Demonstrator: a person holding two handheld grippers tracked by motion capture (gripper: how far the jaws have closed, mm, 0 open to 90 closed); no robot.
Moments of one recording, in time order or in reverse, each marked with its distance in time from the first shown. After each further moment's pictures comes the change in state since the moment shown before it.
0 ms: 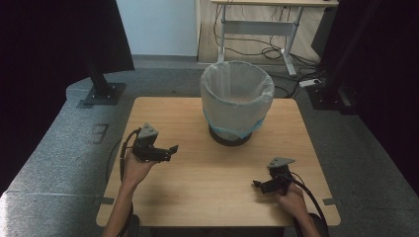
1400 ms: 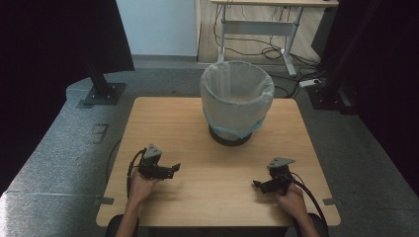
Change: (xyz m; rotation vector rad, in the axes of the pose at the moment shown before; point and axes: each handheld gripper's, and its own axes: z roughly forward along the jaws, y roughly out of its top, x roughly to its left) left arm -0.005 -0.076 0.040 0.048 -0.031 -0.046; right arm 0.001 0.000 0.000 0.000 -0.006 0.007
